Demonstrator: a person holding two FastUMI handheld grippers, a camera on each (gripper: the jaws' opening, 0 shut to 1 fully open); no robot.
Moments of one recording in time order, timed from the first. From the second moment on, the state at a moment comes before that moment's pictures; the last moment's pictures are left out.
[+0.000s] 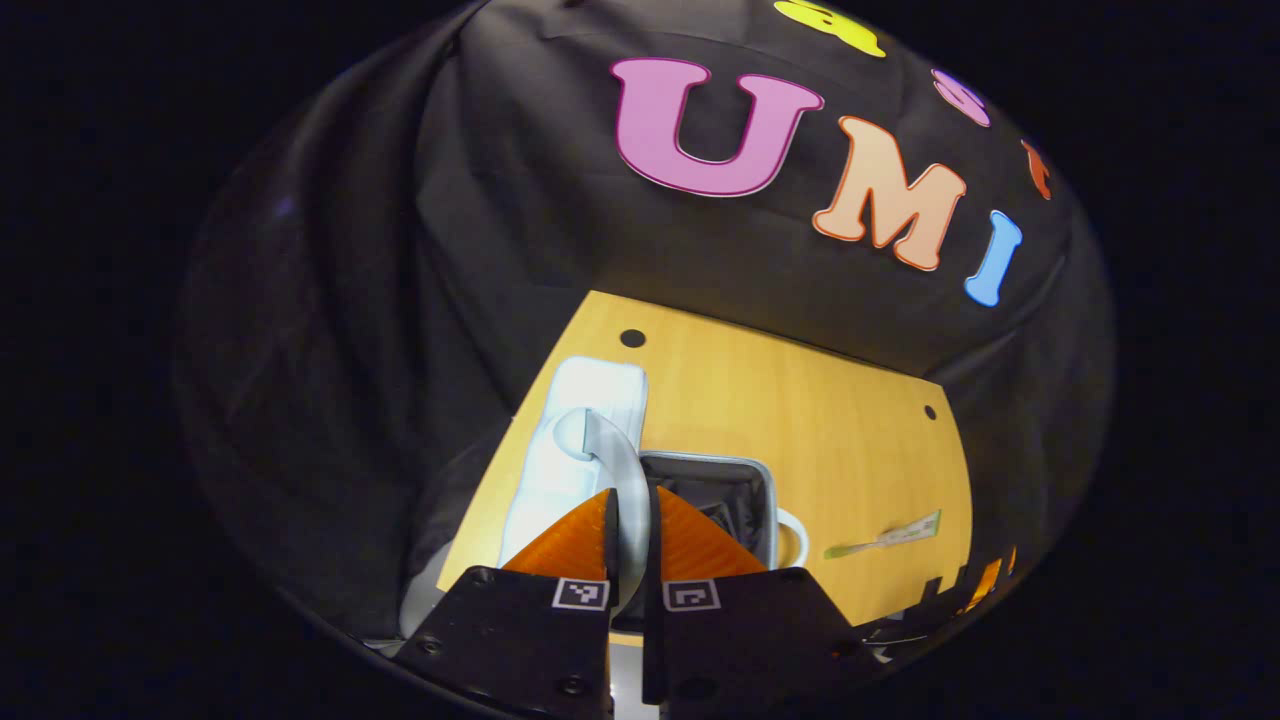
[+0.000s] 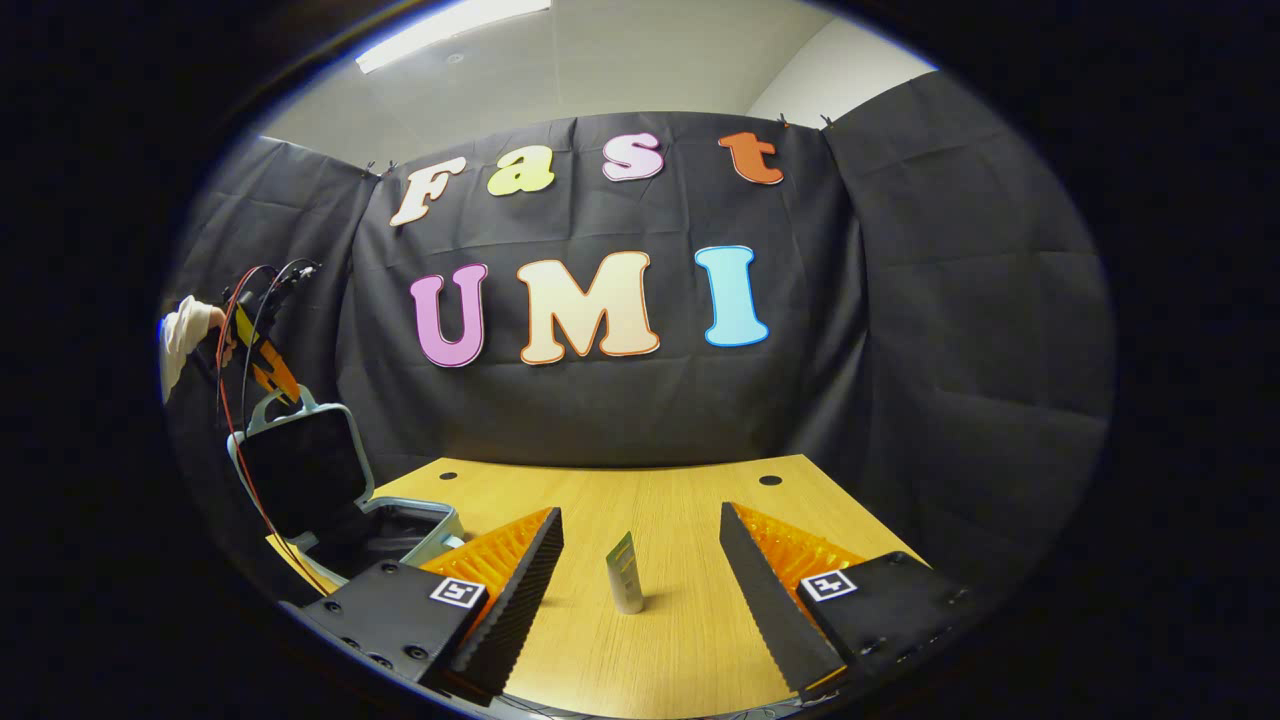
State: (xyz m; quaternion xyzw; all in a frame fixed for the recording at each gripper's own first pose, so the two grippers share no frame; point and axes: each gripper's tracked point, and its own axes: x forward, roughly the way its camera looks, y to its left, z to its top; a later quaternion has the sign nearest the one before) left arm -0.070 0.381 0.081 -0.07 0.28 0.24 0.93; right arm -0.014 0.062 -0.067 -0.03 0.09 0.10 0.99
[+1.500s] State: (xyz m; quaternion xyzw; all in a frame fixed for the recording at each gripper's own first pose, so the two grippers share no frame) left arm -0.129 0.597 -0.123 -0.05 0.34 0.42 0.84; right arm -0.007 0.084 -0.114 0.01 0.17 0.08 0.98
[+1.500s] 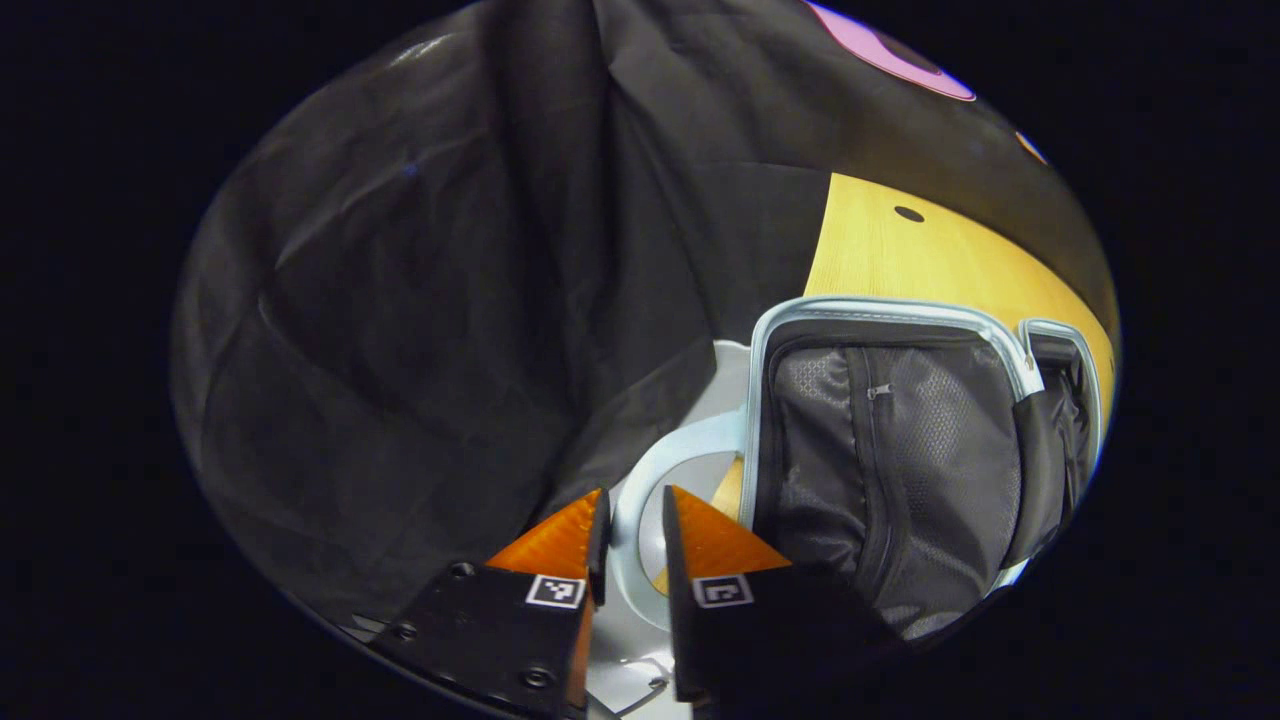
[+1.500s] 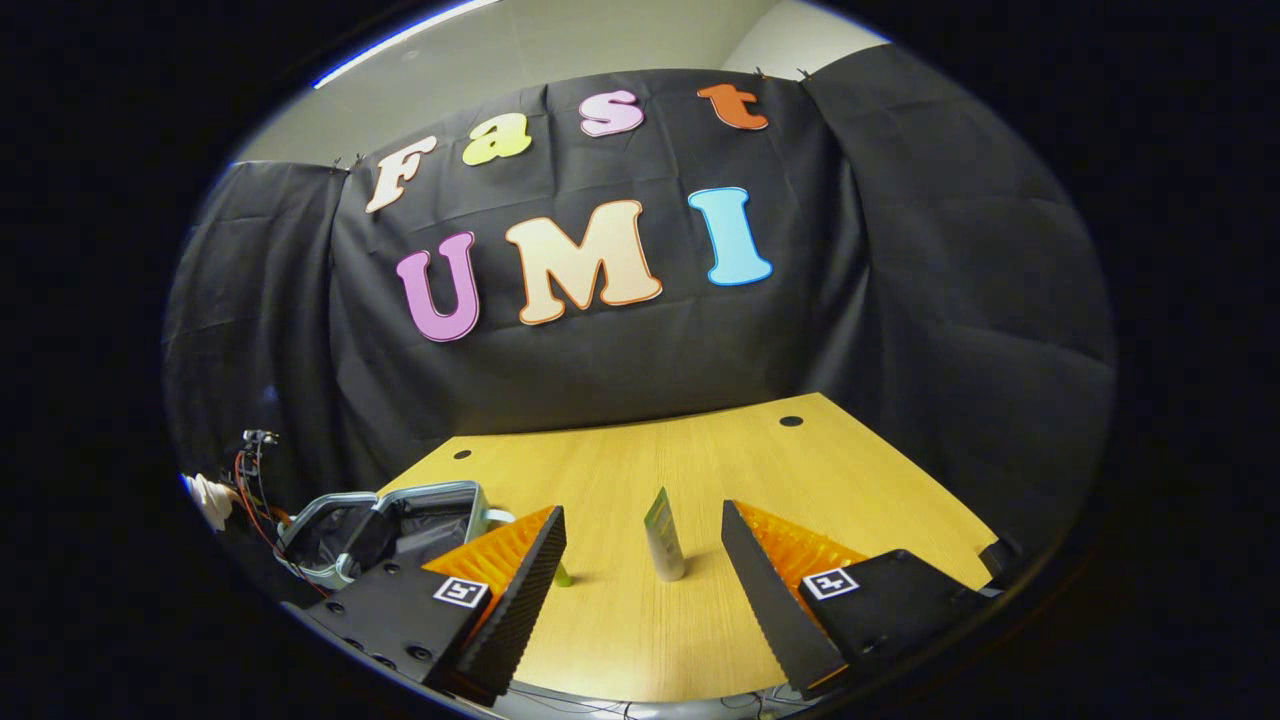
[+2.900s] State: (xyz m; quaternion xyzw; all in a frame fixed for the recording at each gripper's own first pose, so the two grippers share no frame) left arm 0.133 0.040 -0.083 -0.05 0.14 0.18 0.97; right arm 0.097 0.092 -0.265 -0.06 0.29 0.37 0.88
